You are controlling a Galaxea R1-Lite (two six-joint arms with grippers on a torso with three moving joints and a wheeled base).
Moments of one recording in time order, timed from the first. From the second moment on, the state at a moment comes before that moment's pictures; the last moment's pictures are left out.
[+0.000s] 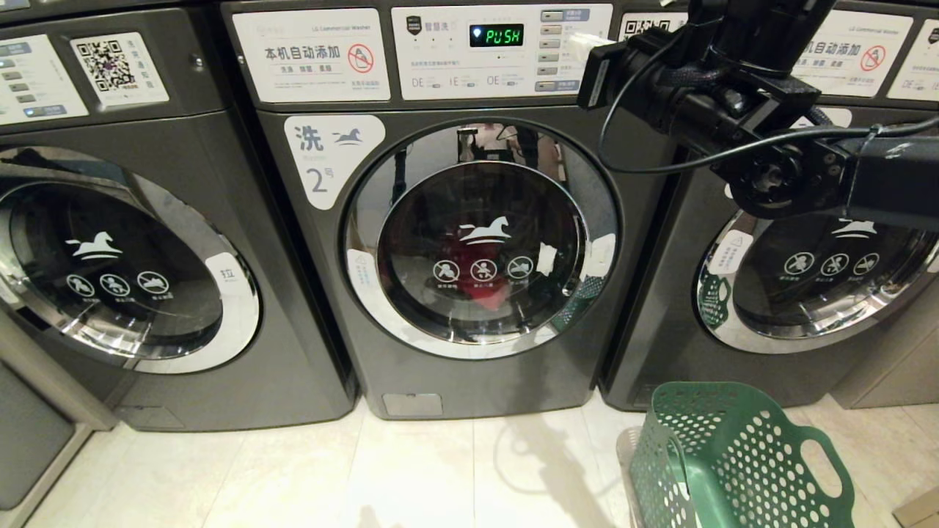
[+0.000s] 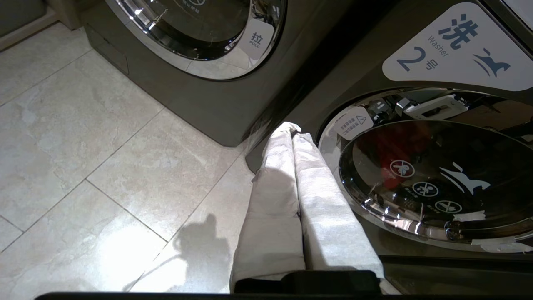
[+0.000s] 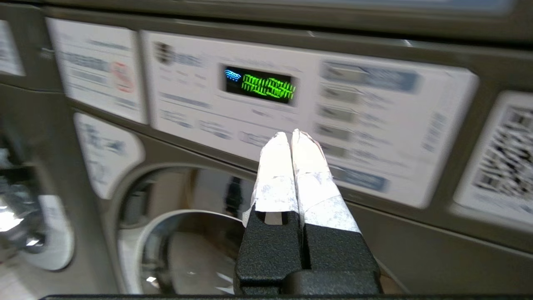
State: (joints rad) left arm -0.24 1.17 -1.44 0.62 0.59 -0.65; right arm 0.40 2.07 -1.95 -0.55 0.14 -0.08
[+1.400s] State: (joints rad) left arm -0.28 1.14 -1.30 0.56 0.60 -0.39; right arm 0.40 1.86 -1.80 -0.45 0.06 -0.08
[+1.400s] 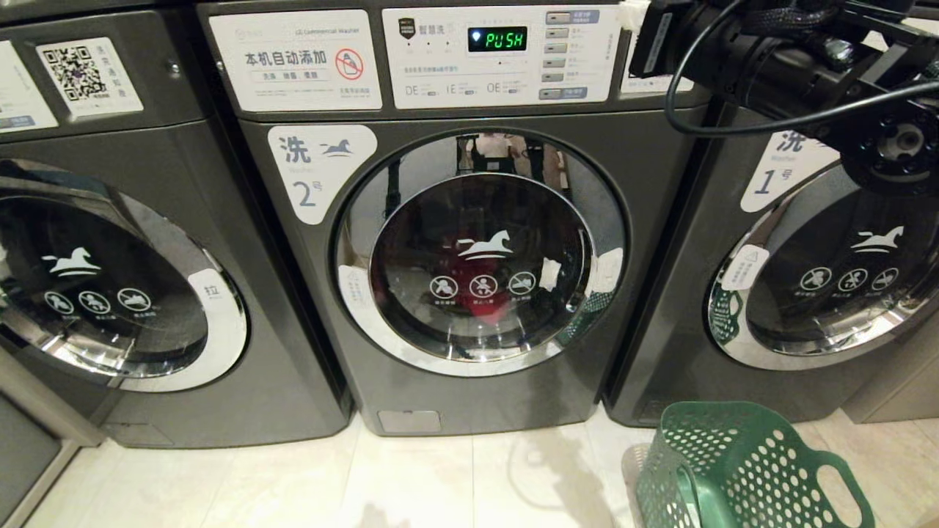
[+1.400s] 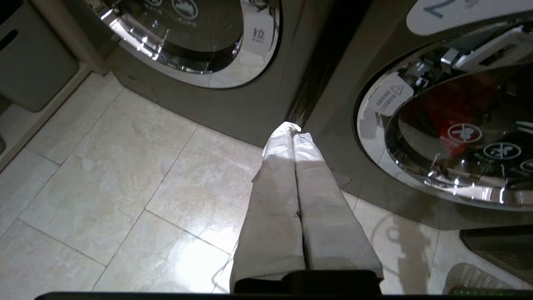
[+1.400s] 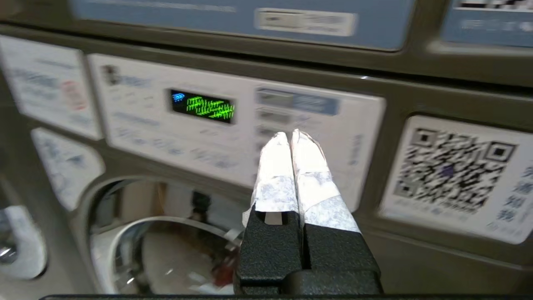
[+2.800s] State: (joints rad) left arm -0.28 1.08 -1.29 0.56 0.61 -0.35; right arm 0.43 2.04 -1.93 -0.46 0.08 -0.08
